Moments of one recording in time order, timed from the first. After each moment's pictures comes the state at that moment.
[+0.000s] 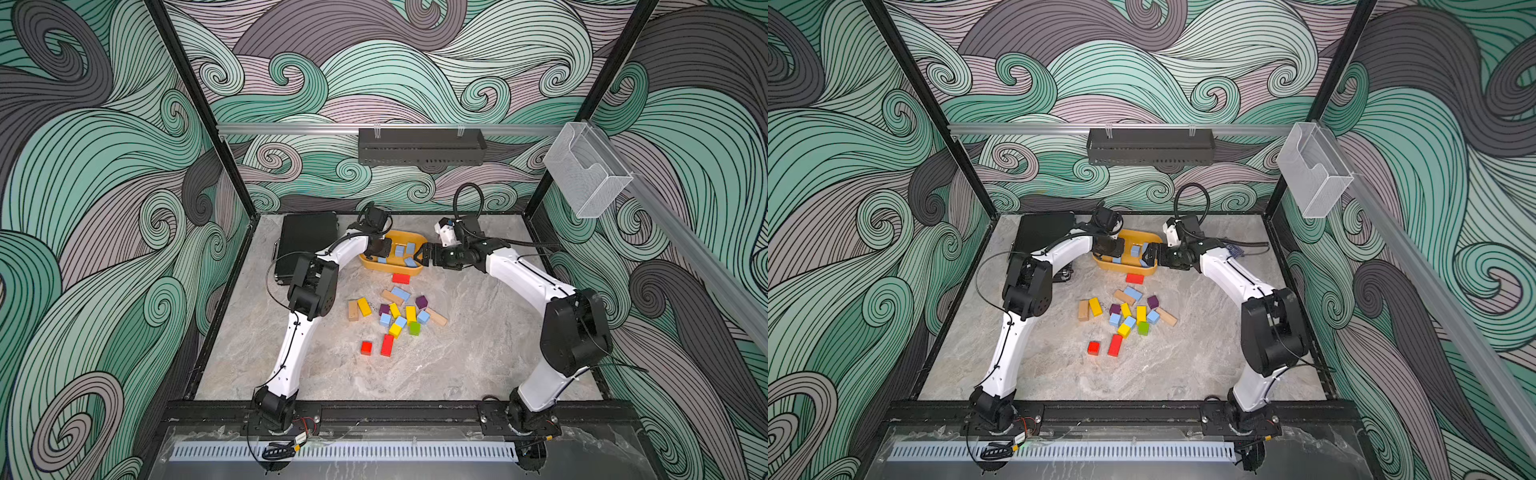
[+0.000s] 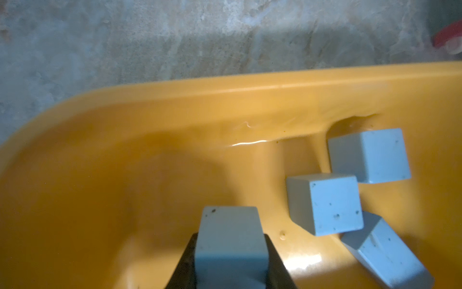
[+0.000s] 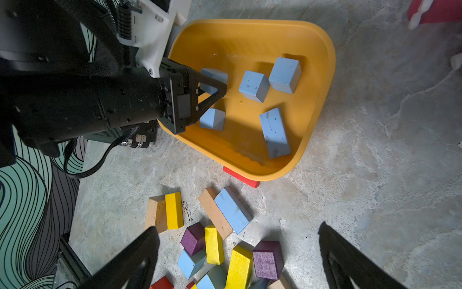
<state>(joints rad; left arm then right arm) -0.44 2.43 2.05 -0.64 0.01 -0.17 0.35 1.72 1.33 -0.50 -0.35 0.35</state>
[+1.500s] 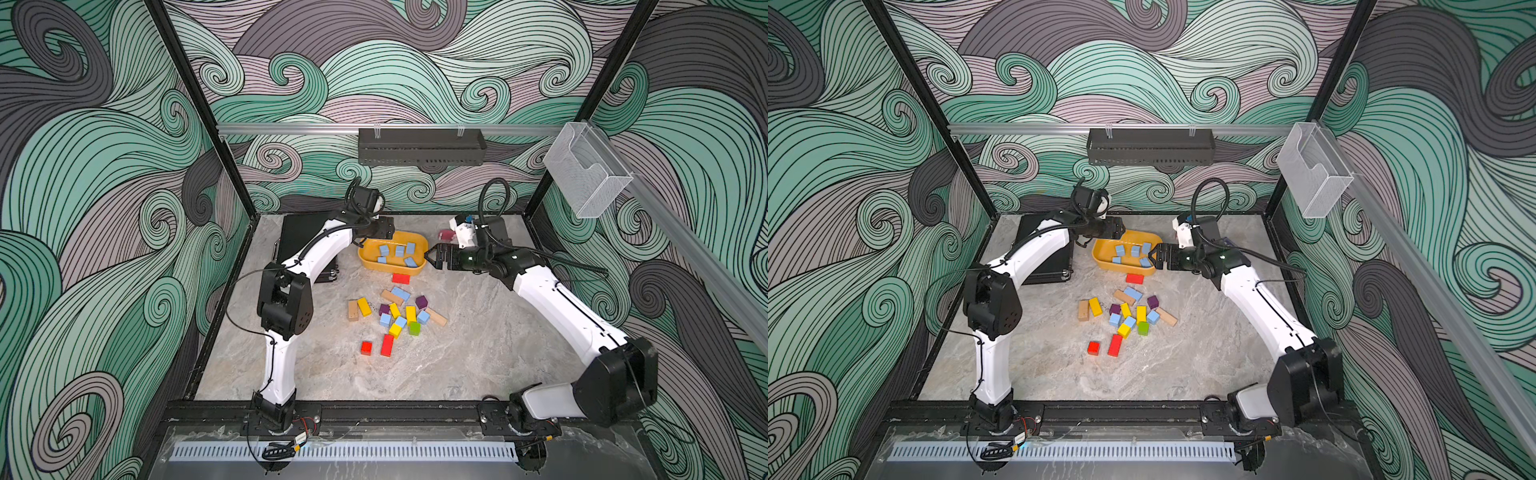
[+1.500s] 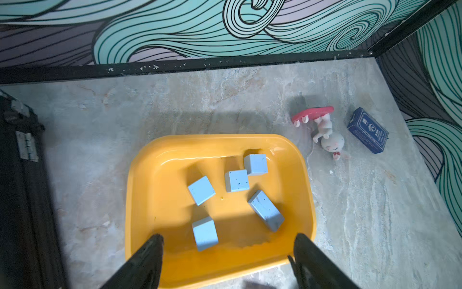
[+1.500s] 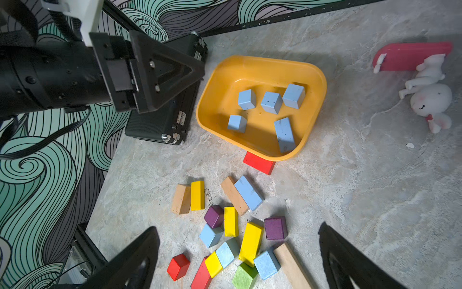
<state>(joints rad) -0.44 2.03 1.88 -0.64 0.07 -0.28 0.35 1.39 1.21 -0.54 -0.34 0.32</state>
